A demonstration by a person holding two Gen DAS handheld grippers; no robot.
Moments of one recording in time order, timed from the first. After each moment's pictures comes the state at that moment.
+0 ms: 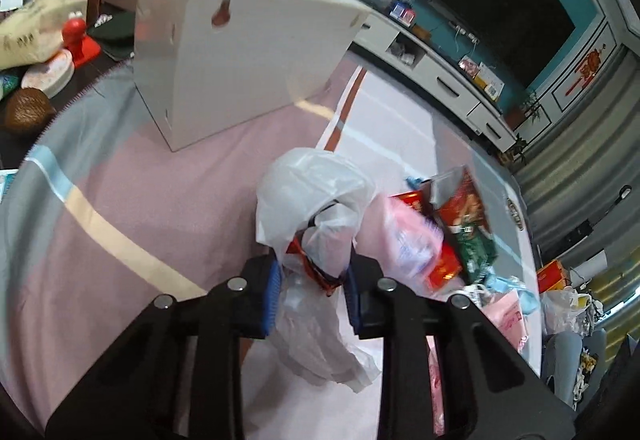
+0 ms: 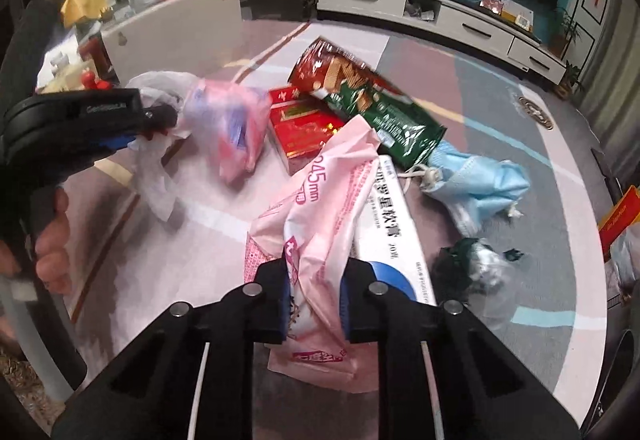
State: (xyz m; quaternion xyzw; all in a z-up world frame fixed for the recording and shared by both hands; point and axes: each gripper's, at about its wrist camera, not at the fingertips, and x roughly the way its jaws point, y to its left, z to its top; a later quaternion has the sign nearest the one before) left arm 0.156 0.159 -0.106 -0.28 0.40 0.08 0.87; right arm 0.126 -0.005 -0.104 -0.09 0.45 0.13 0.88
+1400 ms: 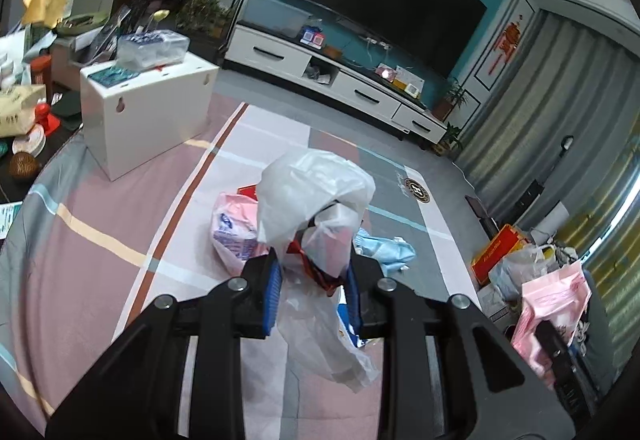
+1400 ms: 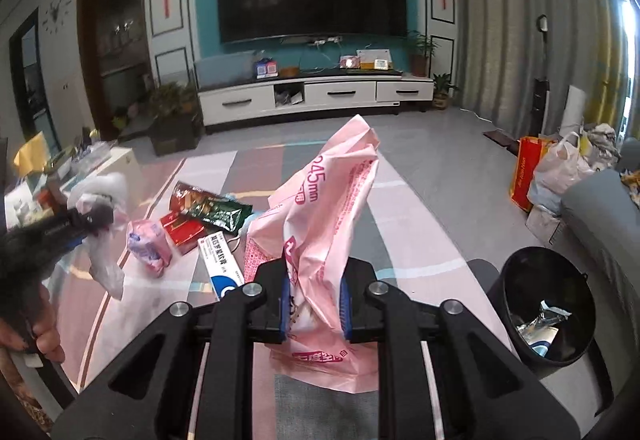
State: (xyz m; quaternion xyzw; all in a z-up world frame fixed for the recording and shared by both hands) left arm 0.082 0.061 -0.018 -0.21 0.32 -0.03 0.92; right arm -0.007 -0.138 0.004 0.03 0.29 -0.06 0.96
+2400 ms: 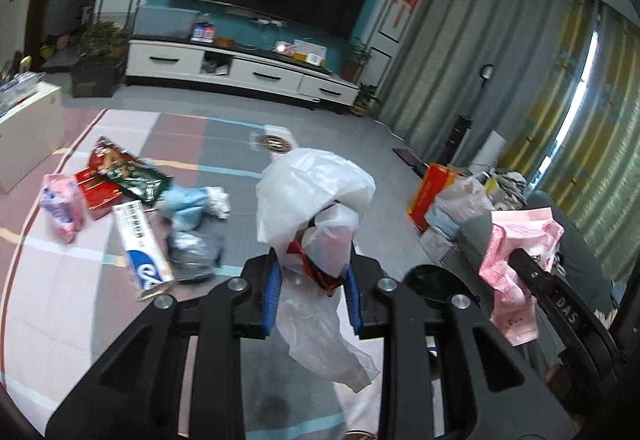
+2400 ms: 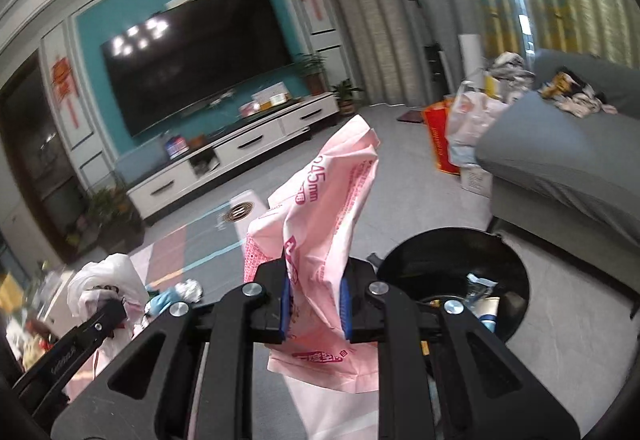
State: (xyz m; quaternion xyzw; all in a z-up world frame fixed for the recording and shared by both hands) left arm 0.025 -0.157 0.017 -0.13 0.31 -0.18 0.92; right arm -0.081 -0.305 0.022 0.19 0.20 -0.21 0.94
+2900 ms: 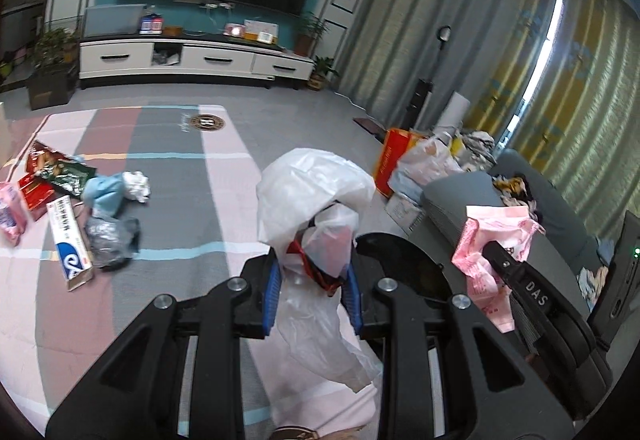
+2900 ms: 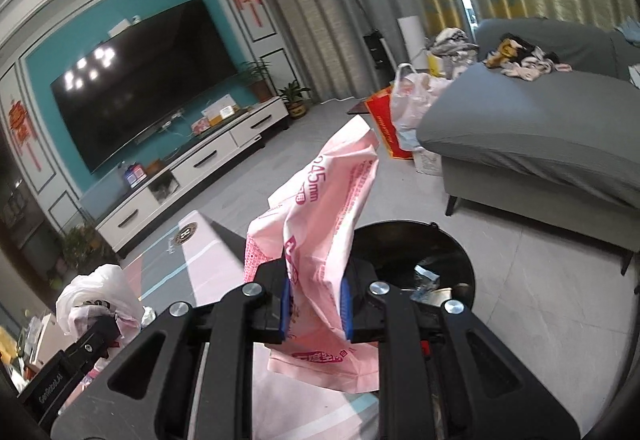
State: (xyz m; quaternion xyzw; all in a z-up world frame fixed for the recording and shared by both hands) left arm 0.019 -0.240 0.009 -0.09 0.34 -0.25 0.90; right arm -0.118 -0.376 -0.005 0.25 0.19 -0.28 0.91
